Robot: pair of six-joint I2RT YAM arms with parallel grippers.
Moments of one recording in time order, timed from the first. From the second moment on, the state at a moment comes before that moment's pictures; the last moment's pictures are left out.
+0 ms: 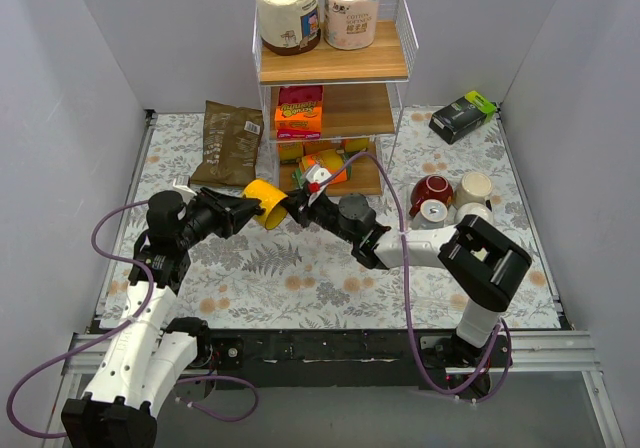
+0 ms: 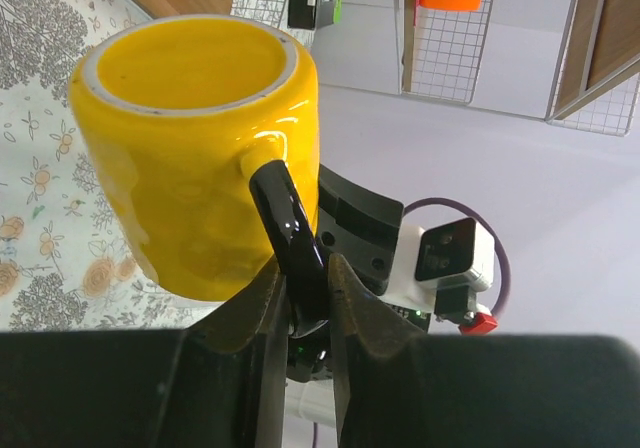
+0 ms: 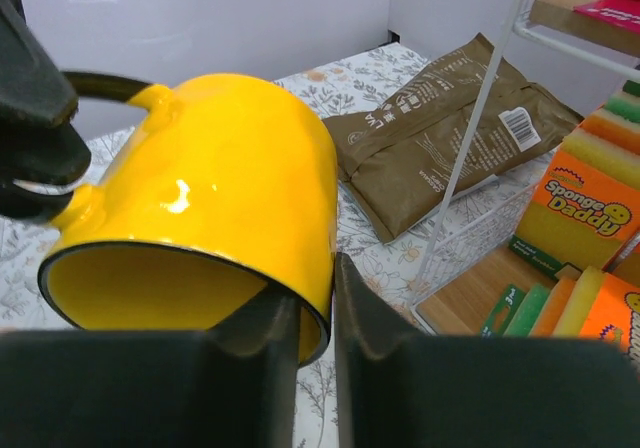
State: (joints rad) left arm -0.12 0.74 0.66 -0.25 0.51 -1.38; right arm 0.95 1.73 0.86 0.97 -0.08 0.04
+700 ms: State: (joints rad) left arm -0.13 0.88 0.65 -0.24 0.57 -1.33; right arm 0.94 1.48 0.92 0.24 -0.05 0.09
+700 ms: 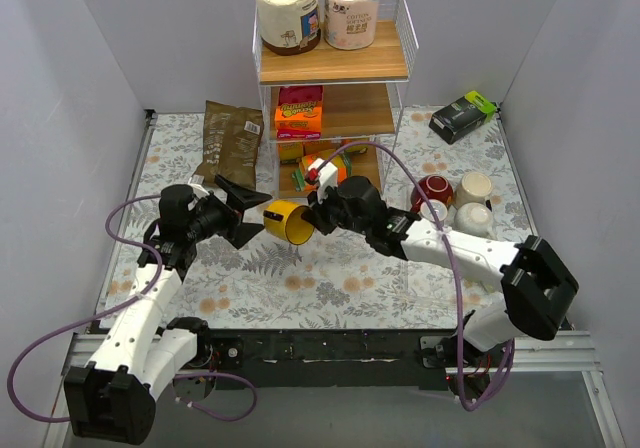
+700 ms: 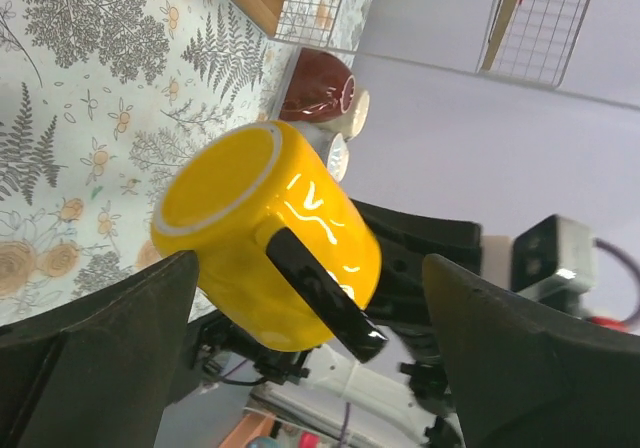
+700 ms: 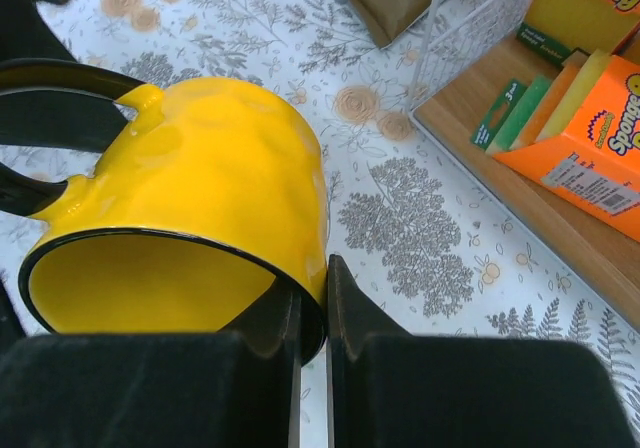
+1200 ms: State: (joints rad) left arm -0.15 0.67 0.71 -0.25 0.71 -0.63; right arm 0.94 1.51 1.29 -0.60 -0.16 0.03
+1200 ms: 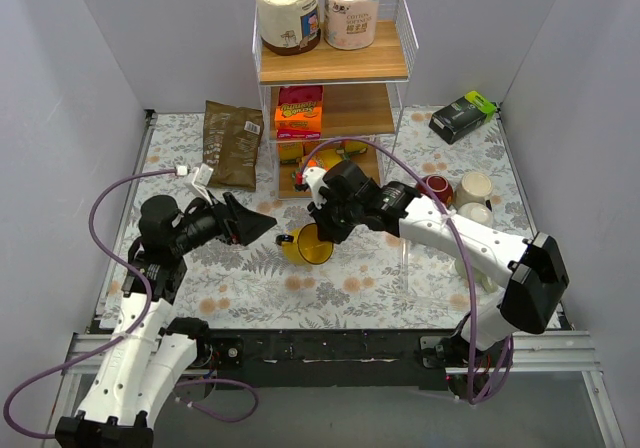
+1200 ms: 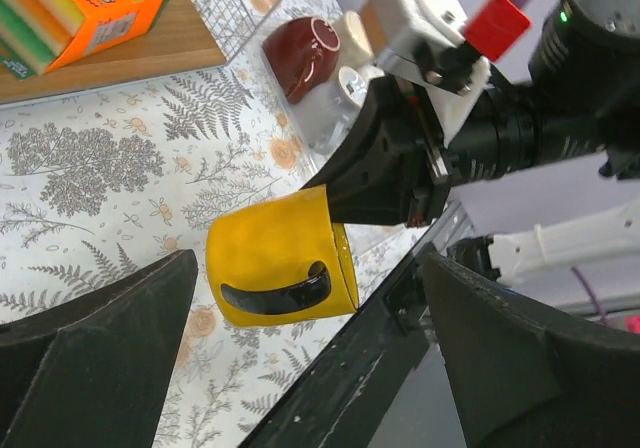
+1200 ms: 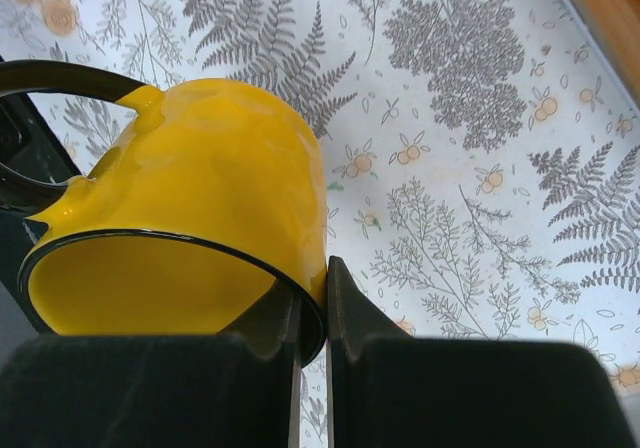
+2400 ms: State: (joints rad) left arm -0.44 0.71 0.58 -0.19 0.37 -0.59; right arm 0.94 1.96 1.65 -0.96 0.00 -0.10
